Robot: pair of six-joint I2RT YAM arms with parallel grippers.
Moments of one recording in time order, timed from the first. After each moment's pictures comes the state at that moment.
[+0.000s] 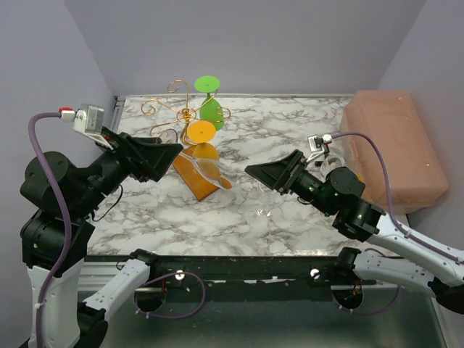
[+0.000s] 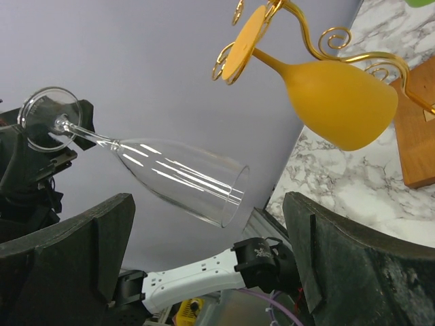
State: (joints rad) left arm -0.32 0.79 1.61 -0.77 0.36 -0.55; right arm 0.99 0.85 0.84 0.10 0.11 1.04
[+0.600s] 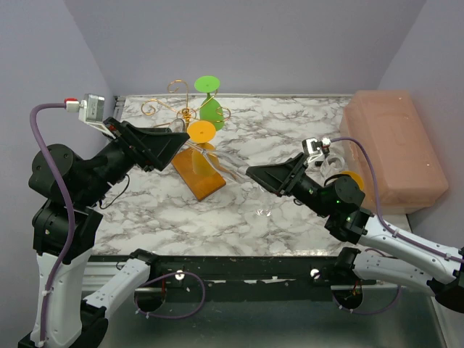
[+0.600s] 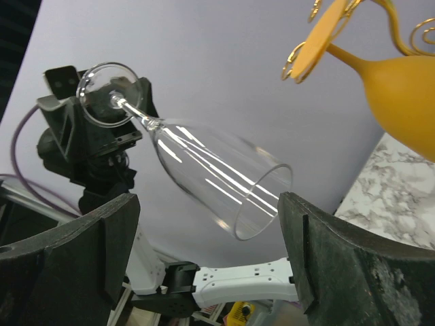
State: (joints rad) left arm -0.32 0.82 1.55 -0.60 0.40 -0.68; right arm 0.99 0.87 0.70 0.45 0.03 1.16
